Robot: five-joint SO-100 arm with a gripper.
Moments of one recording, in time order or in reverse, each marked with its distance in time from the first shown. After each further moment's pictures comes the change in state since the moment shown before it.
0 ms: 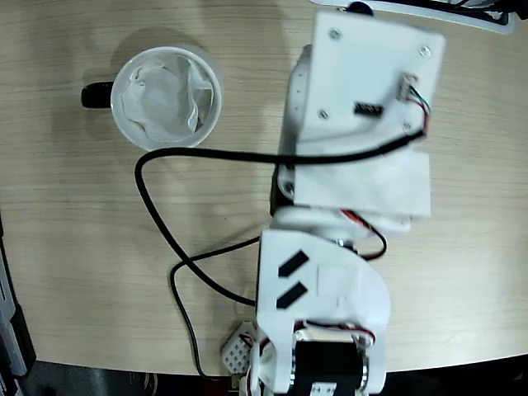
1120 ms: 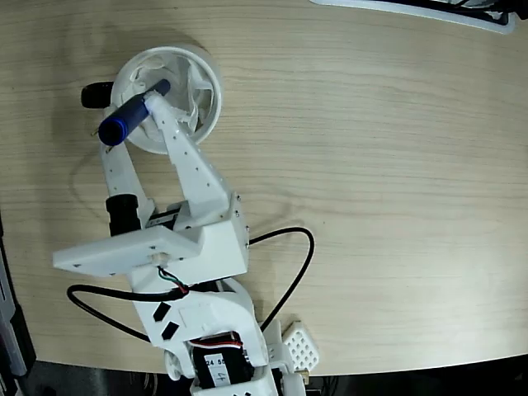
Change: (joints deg) arm -19.9 19.7 51.6 -61.2 0.0
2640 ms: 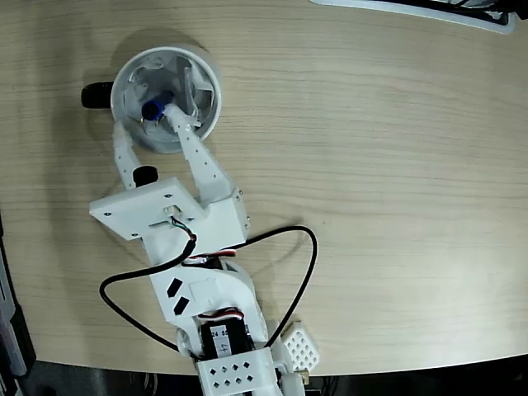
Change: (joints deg) arm -1.2 -3.3 16.0 -10.0 0.7
